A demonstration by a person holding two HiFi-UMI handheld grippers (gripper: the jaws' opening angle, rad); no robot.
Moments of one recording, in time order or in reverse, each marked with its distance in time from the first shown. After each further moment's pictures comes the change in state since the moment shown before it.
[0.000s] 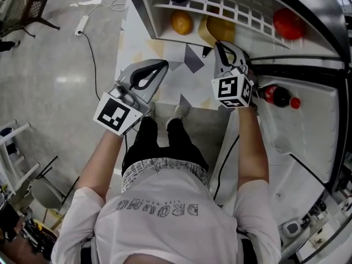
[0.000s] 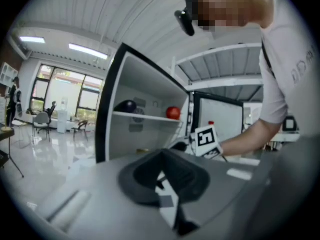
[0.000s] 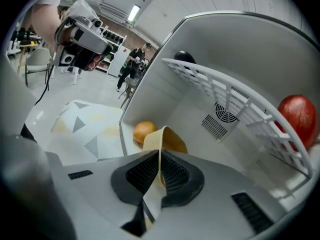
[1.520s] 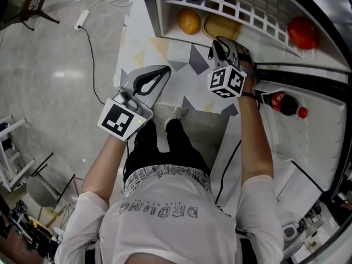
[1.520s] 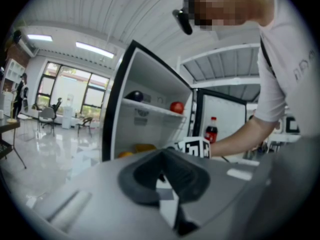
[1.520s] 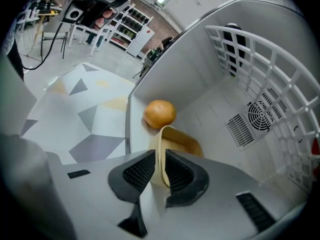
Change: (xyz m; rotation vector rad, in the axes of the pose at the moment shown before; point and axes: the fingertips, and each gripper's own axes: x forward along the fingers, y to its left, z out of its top) left arm -0.010 0.004 -0.034 -0.044 0.001 0.044; right arm 0.063 0.033 -0.032 -0.278 0.129 0.042
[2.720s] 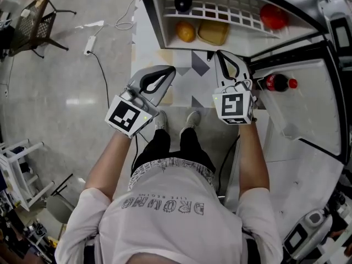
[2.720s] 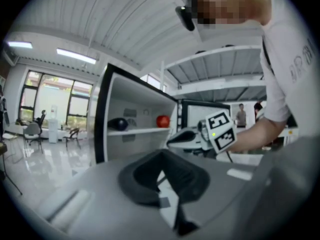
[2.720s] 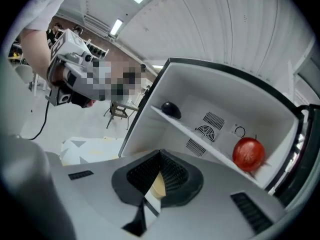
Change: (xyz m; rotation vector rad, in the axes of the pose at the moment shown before) left arm -0.023 -0.022 0.066 0.143 0.007 -0.130; right arm -0.163 -0.058 0.084 0.450 -0.221 -0.196
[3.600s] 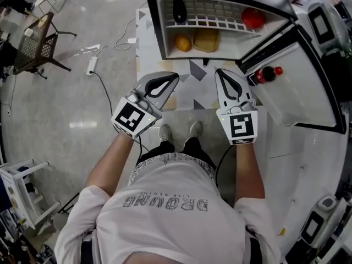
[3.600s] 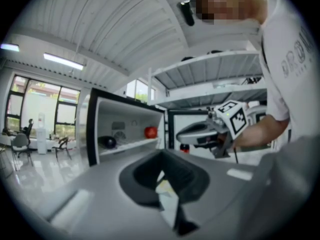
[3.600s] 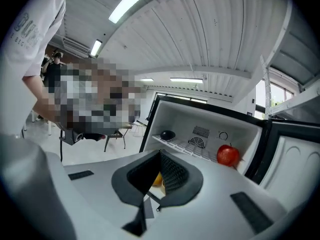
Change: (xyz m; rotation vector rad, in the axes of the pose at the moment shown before) left arm -0.033 -0.030 0.043 0.094 -0.049 -0.127; right arm -0.098 0.011 0.073 0.244 -0.129 -0.055
